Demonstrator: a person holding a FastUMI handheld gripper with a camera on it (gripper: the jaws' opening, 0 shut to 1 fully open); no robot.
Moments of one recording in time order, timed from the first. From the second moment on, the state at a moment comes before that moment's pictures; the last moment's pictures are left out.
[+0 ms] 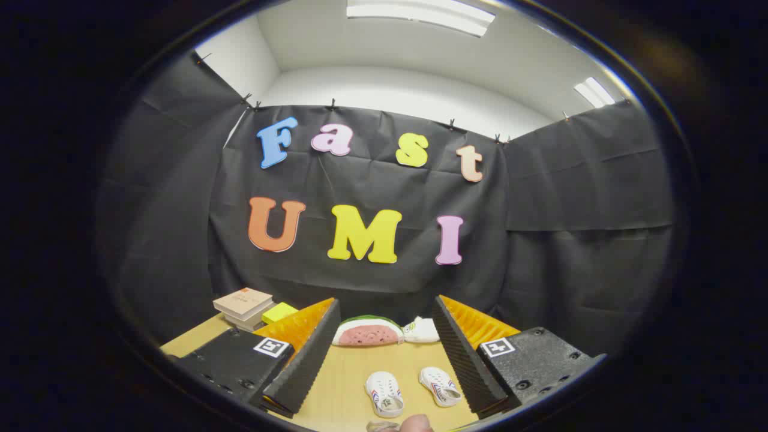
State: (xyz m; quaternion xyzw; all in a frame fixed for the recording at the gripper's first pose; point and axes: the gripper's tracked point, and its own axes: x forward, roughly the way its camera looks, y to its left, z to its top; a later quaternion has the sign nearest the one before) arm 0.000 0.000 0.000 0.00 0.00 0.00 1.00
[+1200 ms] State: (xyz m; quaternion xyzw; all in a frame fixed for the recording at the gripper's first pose) arm 0.008 -0.024 -0.003 0.02 0.00 -0.01 1.00
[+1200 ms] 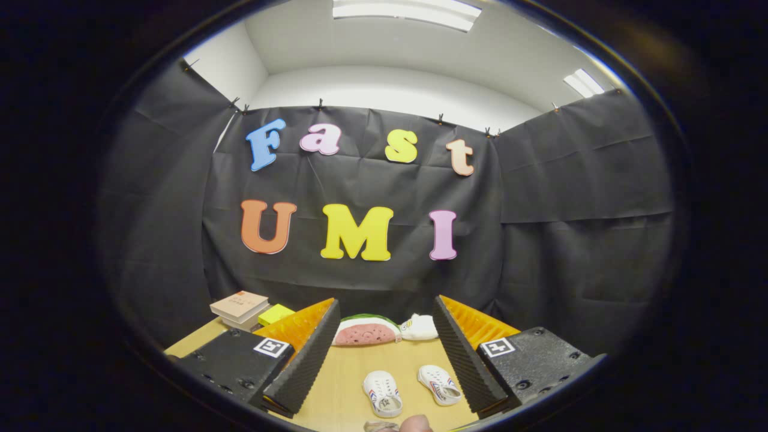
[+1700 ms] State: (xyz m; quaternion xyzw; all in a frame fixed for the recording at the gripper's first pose) arm 0.028 -0.040 -0.014 0.02 0.02 0.01 1.00
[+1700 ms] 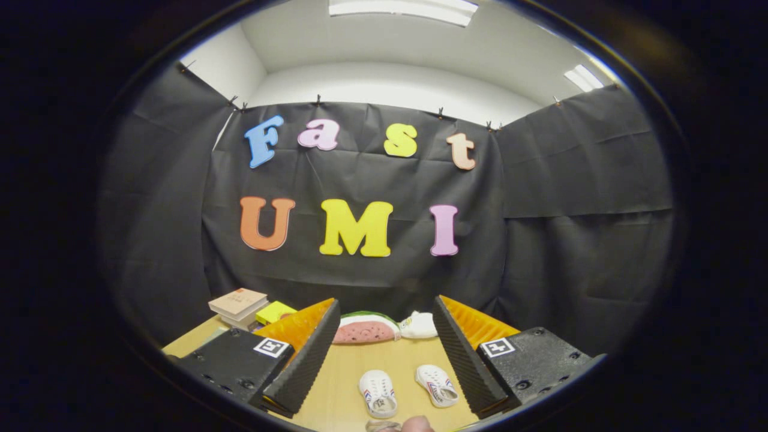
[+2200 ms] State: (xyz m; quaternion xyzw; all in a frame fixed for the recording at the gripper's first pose) arm 0.058 -0.020 -0.077 0.09 0.09 0.13 0.98
